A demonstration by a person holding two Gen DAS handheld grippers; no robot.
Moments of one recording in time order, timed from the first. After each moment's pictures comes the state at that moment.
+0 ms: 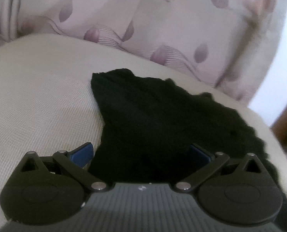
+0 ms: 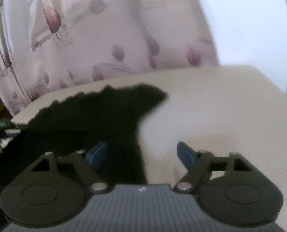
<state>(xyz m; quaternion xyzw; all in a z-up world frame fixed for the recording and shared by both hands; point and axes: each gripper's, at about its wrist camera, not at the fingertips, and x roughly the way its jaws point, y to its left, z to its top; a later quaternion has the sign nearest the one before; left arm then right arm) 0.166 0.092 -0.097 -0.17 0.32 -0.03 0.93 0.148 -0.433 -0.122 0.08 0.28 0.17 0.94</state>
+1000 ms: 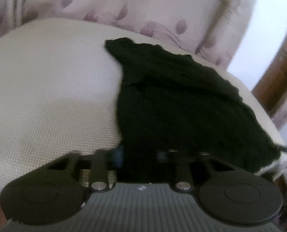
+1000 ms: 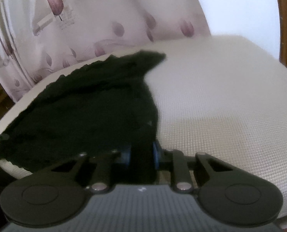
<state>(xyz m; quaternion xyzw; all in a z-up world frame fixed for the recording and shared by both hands) 0.034 0.132 -0.109 -0.15 0.37 -0.09 0.91 0.082 -0.423 -0.147 0.10 0.33 0.17 0.92</state>
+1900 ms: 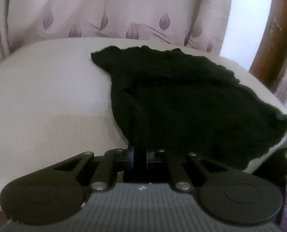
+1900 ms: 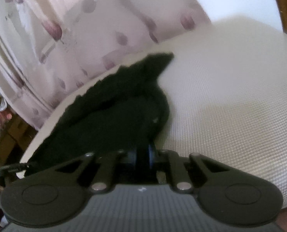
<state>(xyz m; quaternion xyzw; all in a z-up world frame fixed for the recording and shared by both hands) 0.029 0.105 -0.102 -0.03 0.35 -0.10 0.93 0.084 -0.432 -0.144 0.22 0.32 0.20 0.90</state>
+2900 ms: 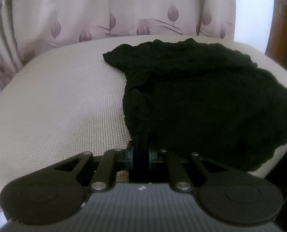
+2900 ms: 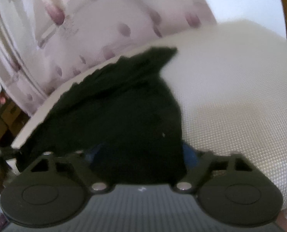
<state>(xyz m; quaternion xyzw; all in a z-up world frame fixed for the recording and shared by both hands) 0.036 0.101 -0.109 0.03 0.36 -0.06 0.93 0.083 -0.405 -0.147 0.16 0.33 0.20 0.91</state>
